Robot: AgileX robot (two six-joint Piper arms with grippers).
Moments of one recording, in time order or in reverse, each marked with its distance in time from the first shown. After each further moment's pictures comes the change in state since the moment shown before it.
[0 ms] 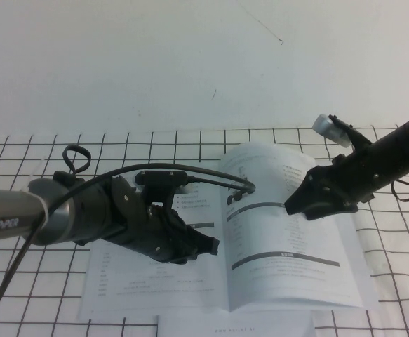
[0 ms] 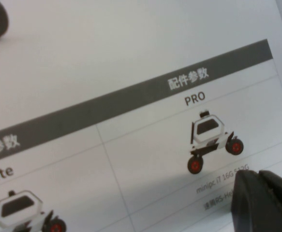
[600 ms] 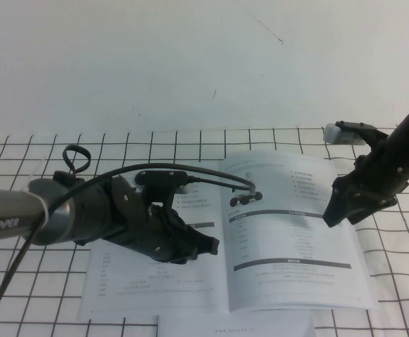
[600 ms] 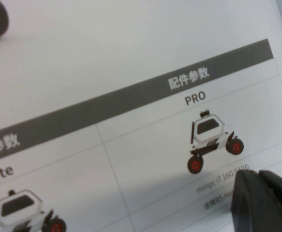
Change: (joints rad) right arm -0.012 0.006 -0.121 -0.378 0.107 0.125; left arm 0.000 0.000 0.000 0.000 0.004 0.002
